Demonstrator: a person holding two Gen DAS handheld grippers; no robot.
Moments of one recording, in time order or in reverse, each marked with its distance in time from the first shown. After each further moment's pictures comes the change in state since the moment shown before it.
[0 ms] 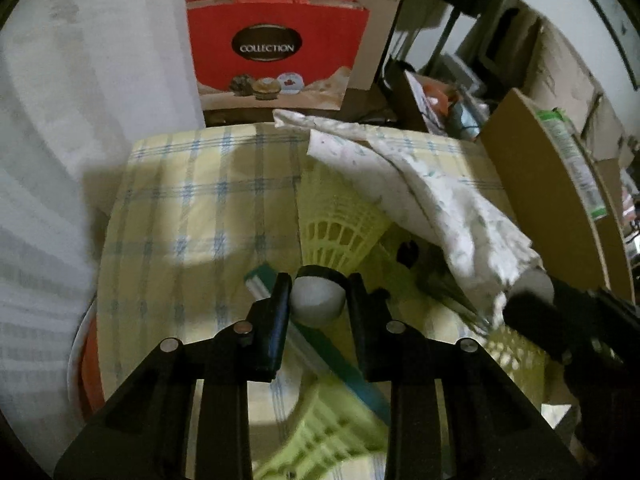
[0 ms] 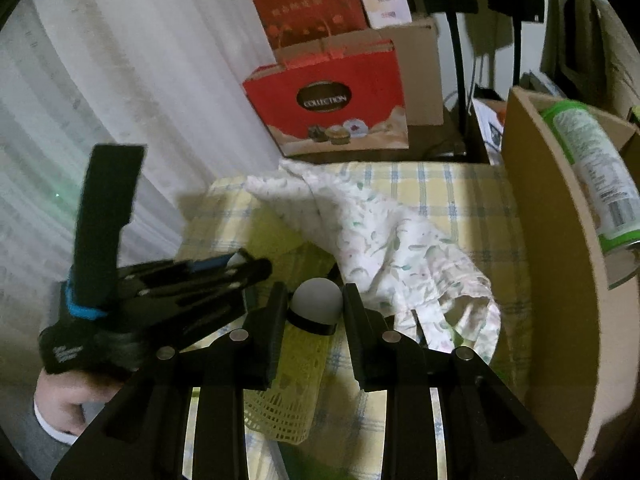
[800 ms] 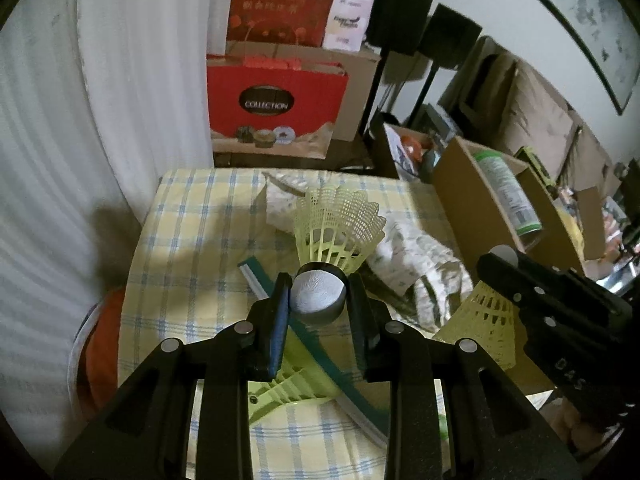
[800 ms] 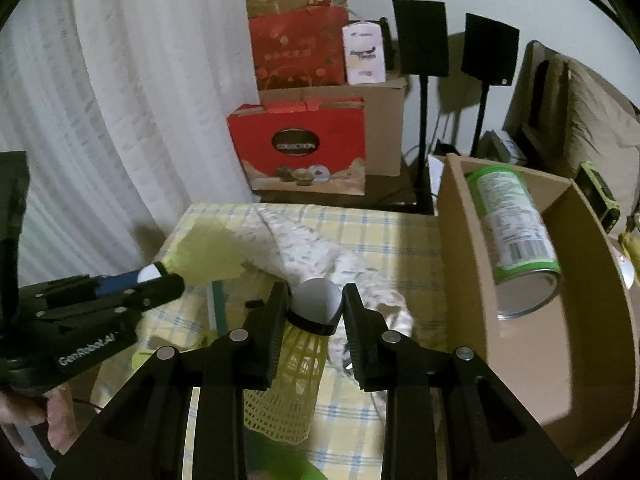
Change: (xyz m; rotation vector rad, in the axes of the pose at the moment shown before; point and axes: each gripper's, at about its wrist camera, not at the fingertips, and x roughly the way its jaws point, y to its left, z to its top) left arm -0.086 -0.026 -0.023 -0.033 -0.181 -0.022; right arm -0.062 0.003 -0.010 -0.096 -0.135 -0.170
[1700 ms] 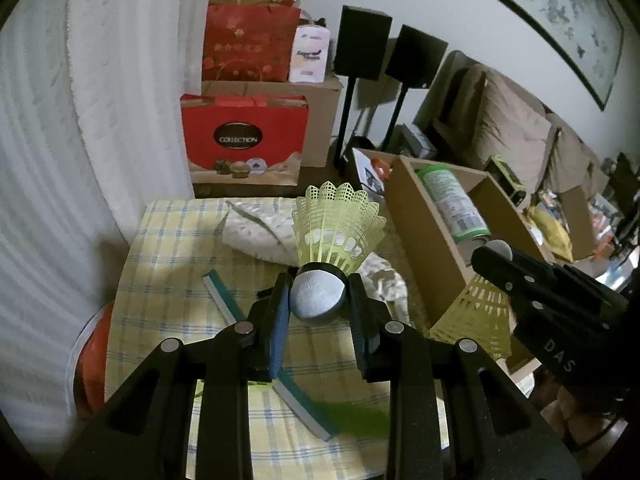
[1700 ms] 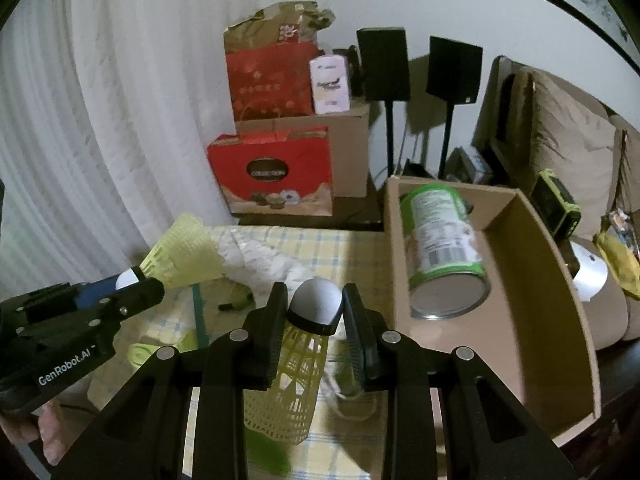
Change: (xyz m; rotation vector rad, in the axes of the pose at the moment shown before) left arm -0.047 -0.062 -0.008 0.047 -0.096 -0.016; right arm -0.067 -0.040 -0.005 0.018 -0.085 -0.057
